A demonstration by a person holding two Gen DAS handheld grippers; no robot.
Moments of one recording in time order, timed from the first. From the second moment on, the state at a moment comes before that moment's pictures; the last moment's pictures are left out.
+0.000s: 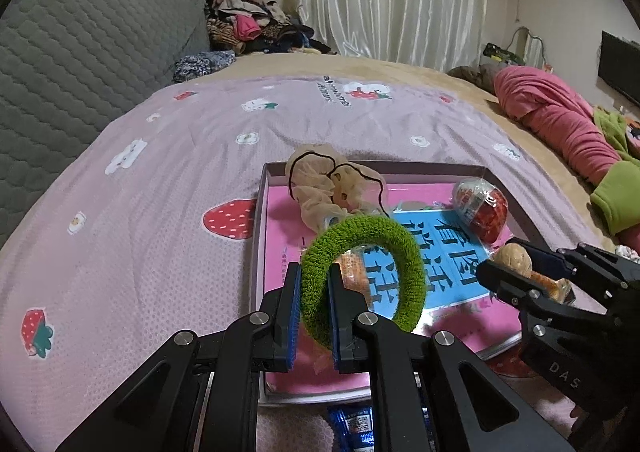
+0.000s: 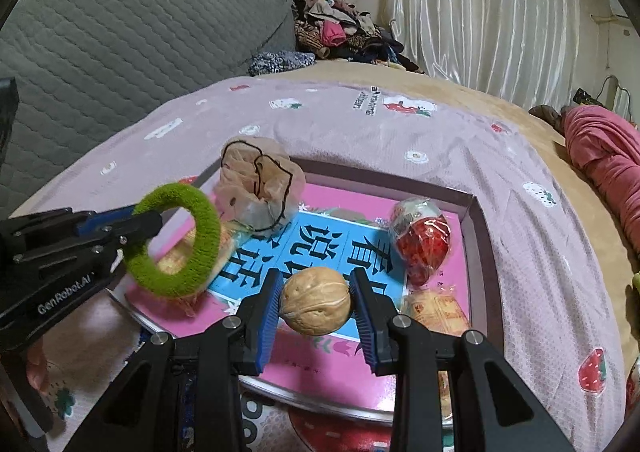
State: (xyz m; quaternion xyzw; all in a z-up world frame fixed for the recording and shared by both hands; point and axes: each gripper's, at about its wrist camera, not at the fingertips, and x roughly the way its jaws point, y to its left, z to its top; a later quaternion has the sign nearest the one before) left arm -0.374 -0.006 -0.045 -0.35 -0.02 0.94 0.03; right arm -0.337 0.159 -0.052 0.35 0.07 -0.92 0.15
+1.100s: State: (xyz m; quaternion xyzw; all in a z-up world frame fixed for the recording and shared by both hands) left arm -0.390 -0.016 -0.071 -0.38 -0.02 0.93 0.03; right arm -0.354 0.146 -0.087 0.41 0.12 -0.90 0.12
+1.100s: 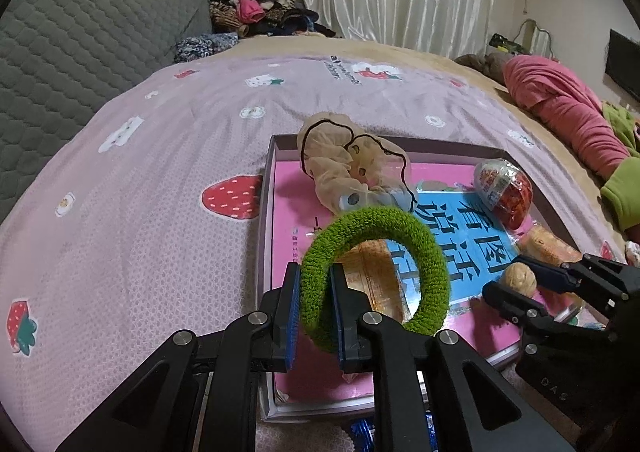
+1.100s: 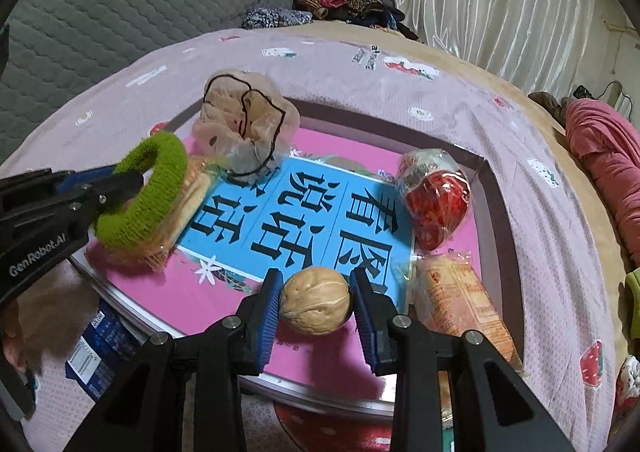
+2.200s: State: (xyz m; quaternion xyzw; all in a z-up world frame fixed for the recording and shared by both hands) left arm -0.383 -0.018 -0.057 -0.35 -0.03 0.94 0.03; right arm -0.352 0.149 -0.082 0.40 0.12 -0.90 0.10
